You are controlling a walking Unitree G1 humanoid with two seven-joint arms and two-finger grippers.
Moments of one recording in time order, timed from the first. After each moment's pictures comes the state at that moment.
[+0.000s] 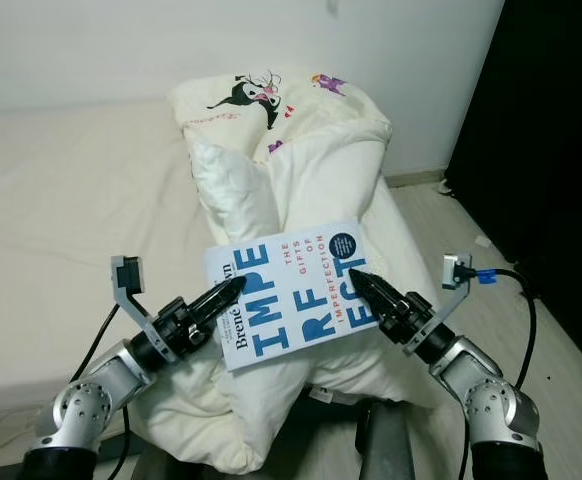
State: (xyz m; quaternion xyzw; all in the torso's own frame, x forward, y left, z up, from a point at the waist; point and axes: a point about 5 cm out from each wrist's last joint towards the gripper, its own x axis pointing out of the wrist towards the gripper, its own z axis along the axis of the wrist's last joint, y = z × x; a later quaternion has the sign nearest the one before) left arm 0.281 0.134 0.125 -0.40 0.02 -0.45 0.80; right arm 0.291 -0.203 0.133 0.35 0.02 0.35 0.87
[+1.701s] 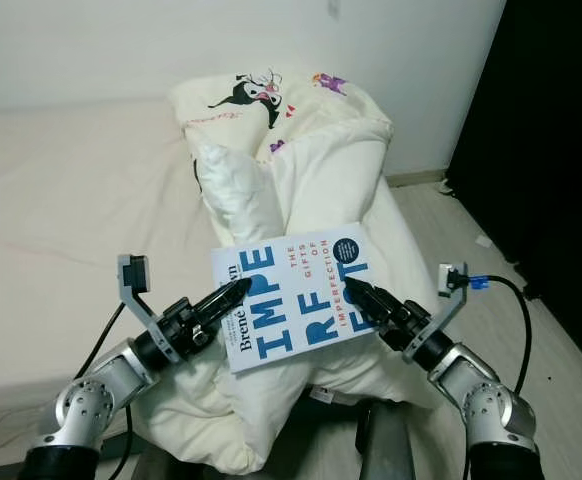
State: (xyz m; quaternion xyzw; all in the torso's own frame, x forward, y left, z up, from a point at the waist) left arm 0.281 0.130 0.125 -0.40 0.03 -0.46 0.79; right arm 0.293 -0.209 0.116 0.36 0.06 0.30 0.88
